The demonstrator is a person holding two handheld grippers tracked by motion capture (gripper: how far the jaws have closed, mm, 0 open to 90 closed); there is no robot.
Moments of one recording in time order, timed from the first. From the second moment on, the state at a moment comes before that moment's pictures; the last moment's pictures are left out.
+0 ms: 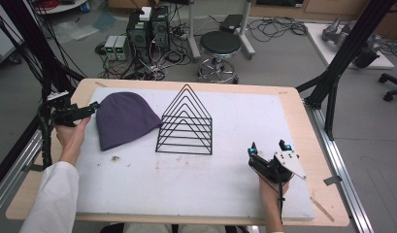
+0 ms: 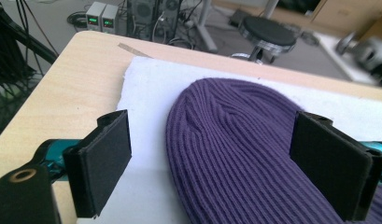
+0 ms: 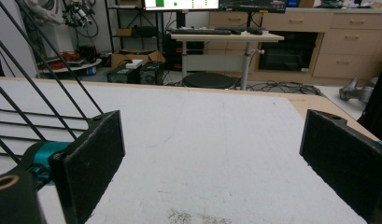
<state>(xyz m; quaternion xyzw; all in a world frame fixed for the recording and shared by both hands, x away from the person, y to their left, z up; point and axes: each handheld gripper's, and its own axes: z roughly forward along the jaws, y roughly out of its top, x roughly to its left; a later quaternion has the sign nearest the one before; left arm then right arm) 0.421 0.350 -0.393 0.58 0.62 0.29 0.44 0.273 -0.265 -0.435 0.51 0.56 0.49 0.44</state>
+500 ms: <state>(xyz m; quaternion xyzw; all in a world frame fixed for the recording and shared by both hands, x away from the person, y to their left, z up) 0.470 0.340 -0.406 0.61 0.64 0.25 0.38 0.274 -0.264 -0.435 0.50 0.56 0.49 0.44</state>
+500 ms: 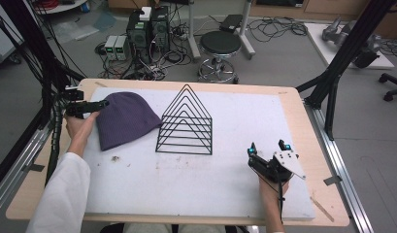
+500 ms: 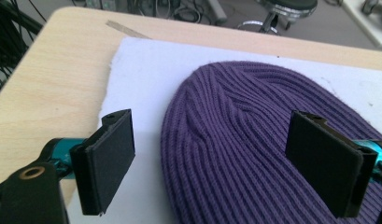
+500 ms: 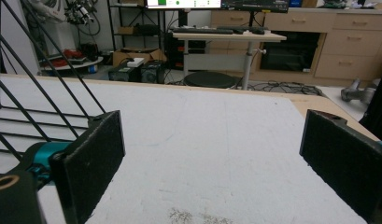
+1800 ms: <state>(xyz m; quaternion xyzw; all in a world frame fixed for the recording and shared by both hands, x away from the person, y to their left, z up) 0.498 0.320 -0.427 0.63 0.69 0.16 0.33 0.270 -0.262 -0.434 0.49 0.57 0.49 0.44</state>
